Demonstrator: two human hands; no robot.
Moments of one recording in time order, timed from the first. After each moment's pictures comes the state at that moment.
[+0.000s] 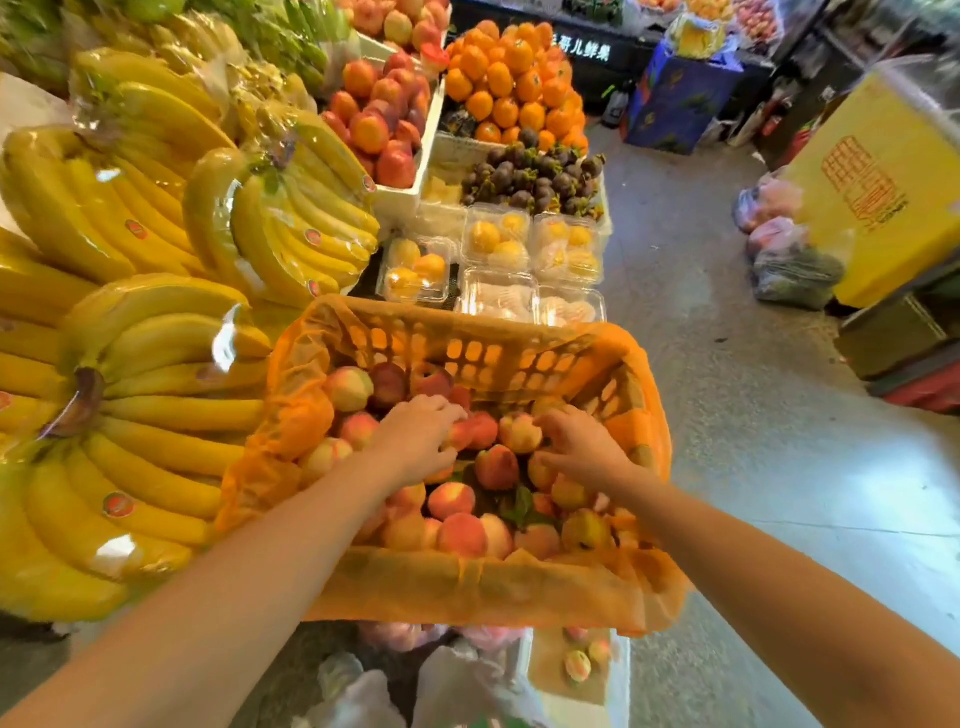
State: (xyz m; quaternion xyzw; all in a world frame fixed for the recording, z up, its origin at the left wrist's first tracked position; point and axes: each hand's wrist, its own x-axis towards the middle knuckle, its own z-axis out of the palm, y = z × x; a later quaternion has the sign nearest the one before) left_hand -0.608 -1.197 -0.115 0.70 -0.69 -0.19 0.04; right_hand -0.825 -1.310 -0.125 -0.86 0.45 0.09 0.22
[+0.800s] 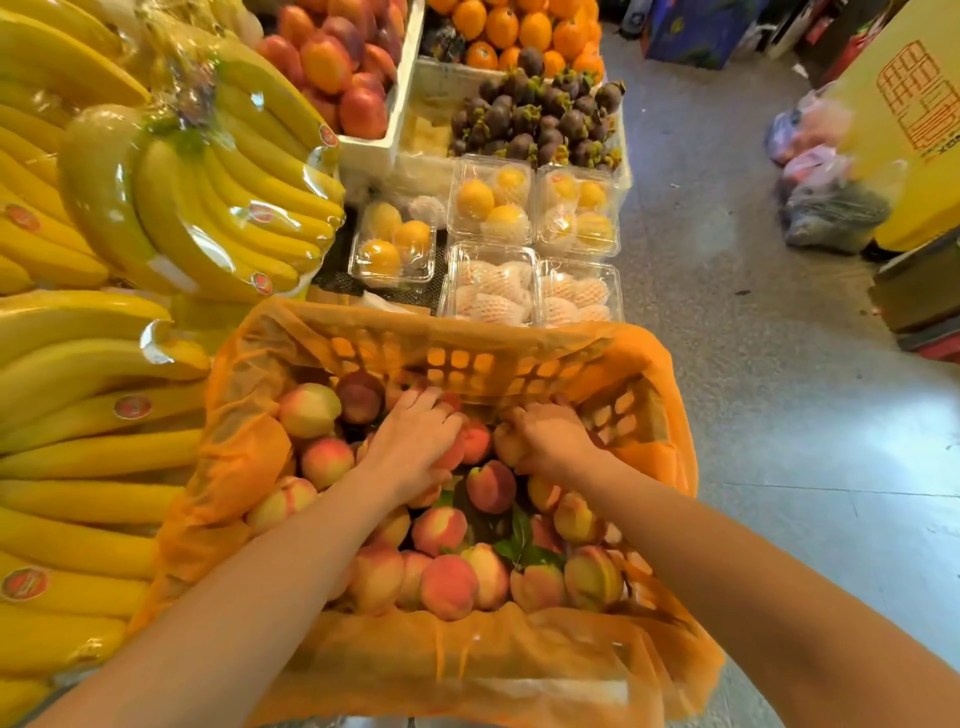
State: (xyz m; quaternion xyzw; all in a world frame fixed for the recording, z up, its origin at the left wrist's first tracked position) left_hand -0.605 -1.256 -0.161 0.64 -0.76 -0.08 -0.06; right_hand -0.776 -1.364 -0.168 -0.91 0.35 0.22 0.08
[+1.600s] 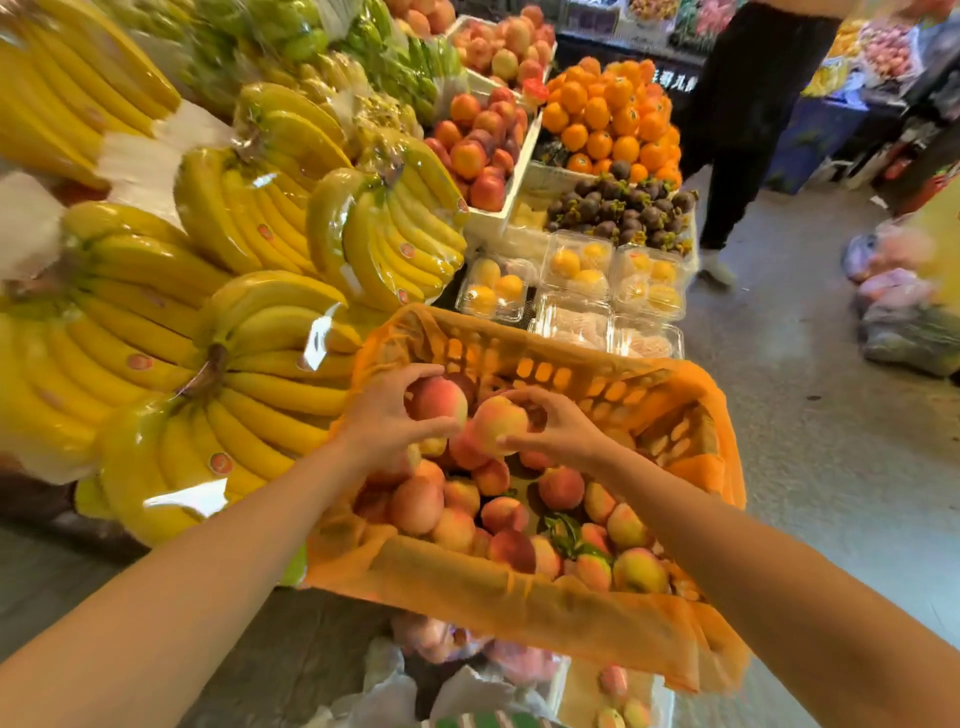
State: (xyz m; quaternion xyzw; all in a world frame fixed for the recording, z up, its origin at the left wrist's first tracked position) left_hand -0.544 -1.141 -0.083 0.77 -0.49 -0.22 0.36; right_hand -0.733 -1.301 -0.107 -0.83 0.31 -0.03 0.46
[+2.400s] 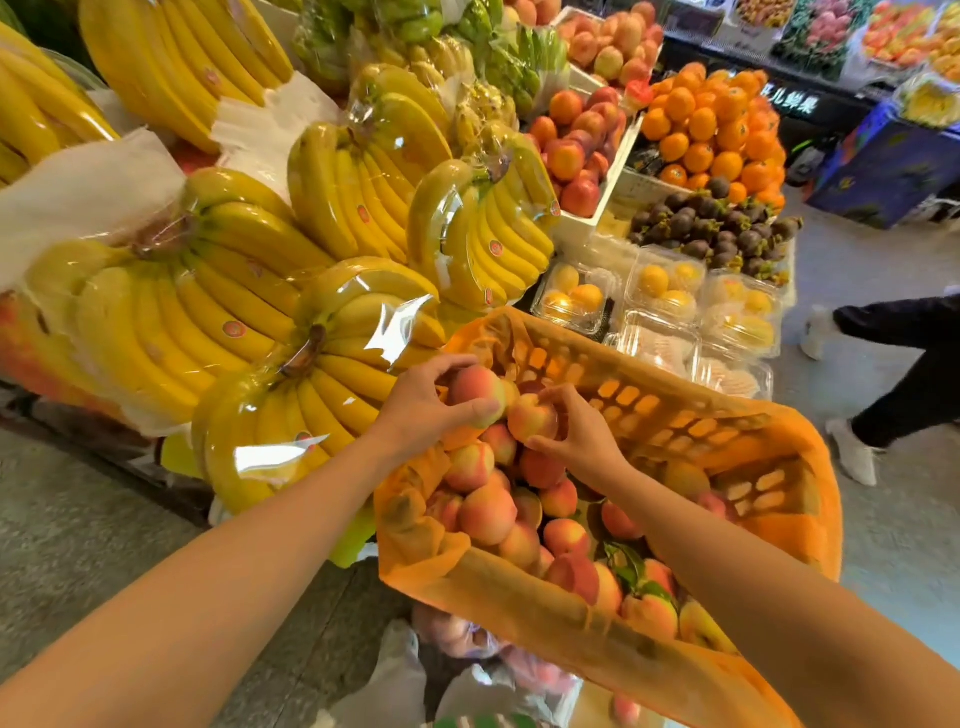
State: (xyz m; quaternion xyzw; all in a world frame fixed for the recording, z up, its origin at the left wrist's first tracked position) left_hand -0.497 -1.111 -0.091 0.74 -0.36 -0.29 0.48; right_hand -0.665 -1.283 -0.145 -0.89 0.29 -0.06 0.34
